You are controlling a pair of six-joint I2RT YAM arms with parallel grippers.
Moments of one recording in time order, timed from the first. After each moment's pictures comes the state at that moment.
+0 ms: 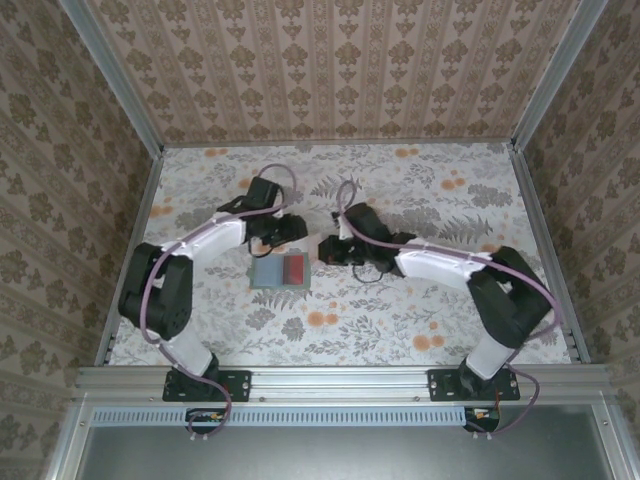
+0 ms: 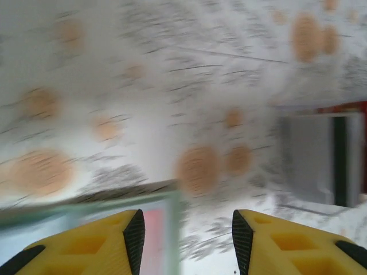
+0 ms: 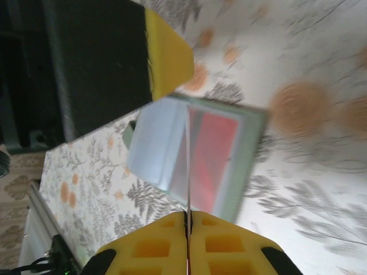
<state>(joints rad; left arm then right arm) -0.43 1.65 1.07 -0.46 0.31 -0.58 0.70 1.71 0.99 0.02 -0.33 0.75</state>
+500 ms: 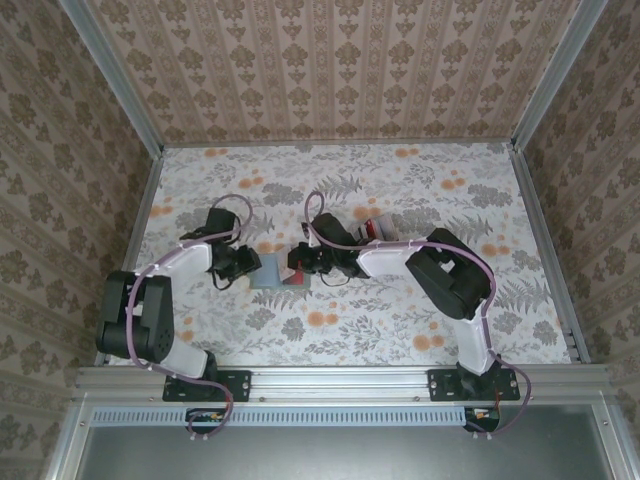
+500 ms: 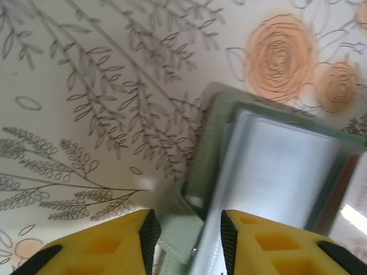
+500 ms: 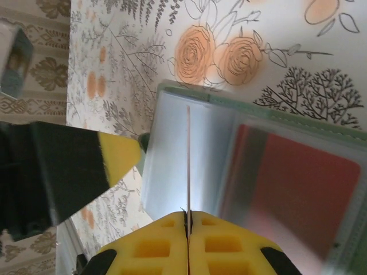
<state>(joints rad) -0.21 1.49 0.77 -0.53 0.20 -0.52 0.77 2.02 1.16 0.20 -0.40 0.91</state>
